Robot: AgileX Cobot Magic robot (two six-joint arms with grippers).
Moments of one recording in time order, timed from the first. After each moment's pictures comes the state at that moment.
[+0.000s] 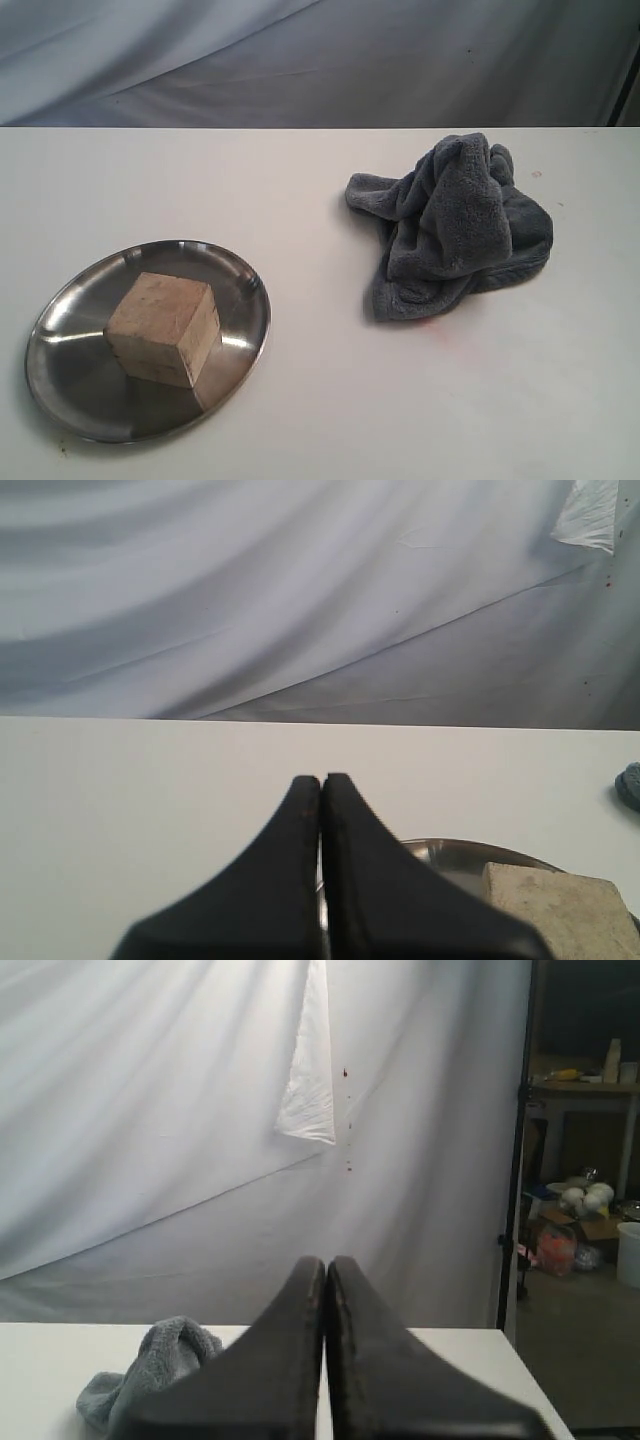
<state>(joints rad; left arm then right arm) -0.03 0.00 0.00 -0.04 0.13 0.01 0.00 0.00 -0.48 -0.09 0.46 0.06</state>
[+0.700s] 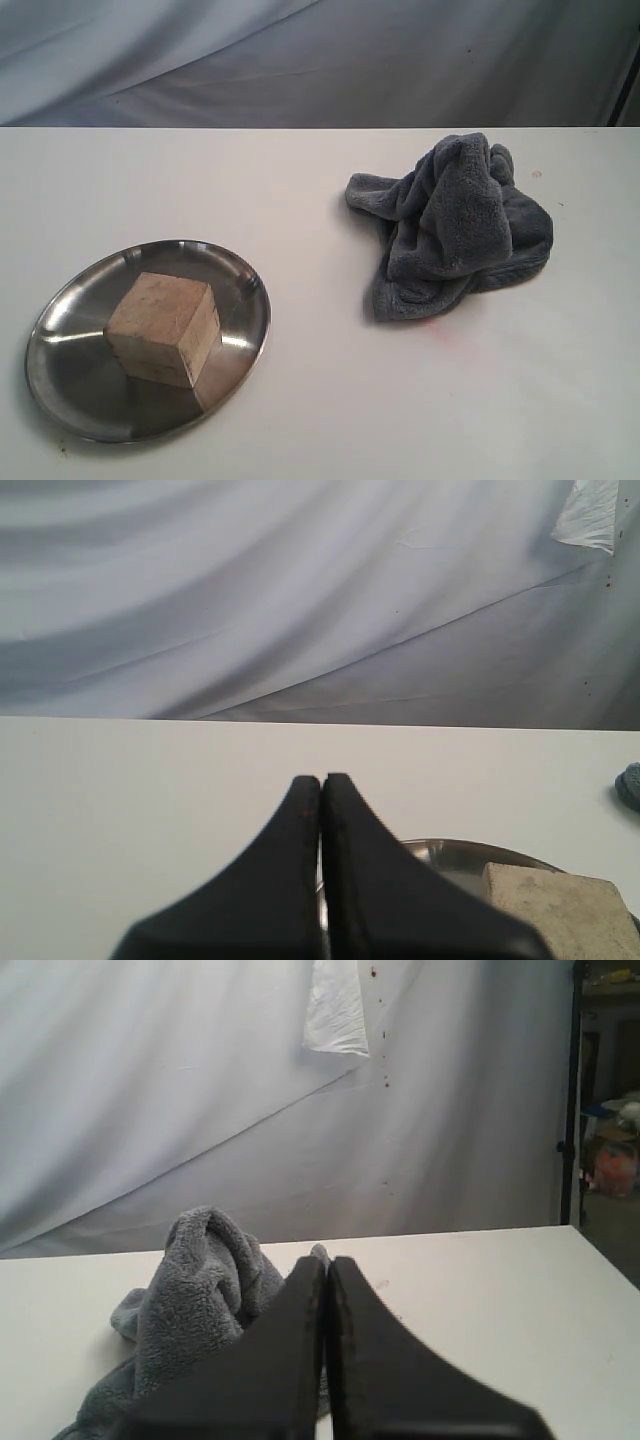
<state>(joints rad) -0.03 0.00 0.00 -0.04 0.13 0.01 0.00 0.00 -0.07 0.05 0.14 0.03</state>
